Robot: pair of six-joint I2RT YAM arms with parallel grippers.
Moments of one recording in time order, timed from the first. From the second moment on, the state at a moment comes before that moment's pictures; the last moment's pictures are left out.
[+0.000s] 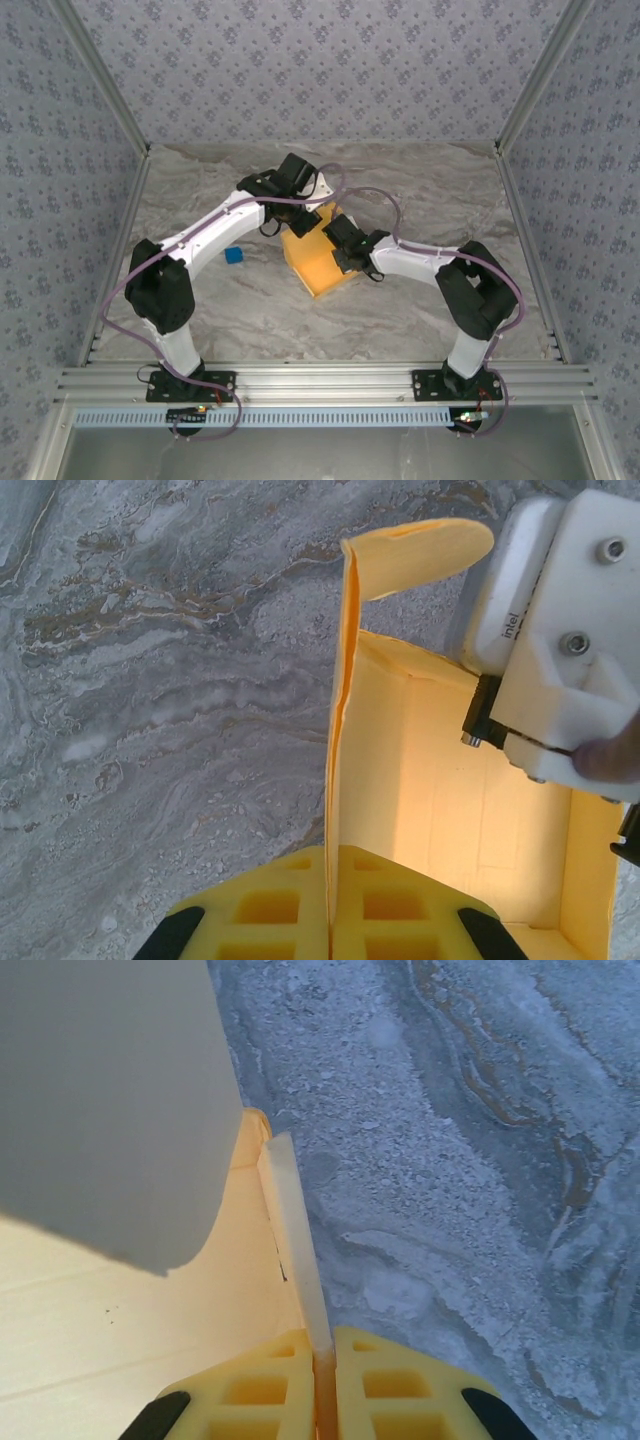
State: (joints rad) left arm -0.66 1.78 1.58 -0.83 0.06 0.26; right arm 0.76 1.75 1.06 -0.43 0.38 0.26
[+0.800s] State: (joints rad) left arm -0.64 1.81 1.61 -0.84 0.09 0.26; right arm 0.81 1.84 1.14 -0.50 0.55 0.28
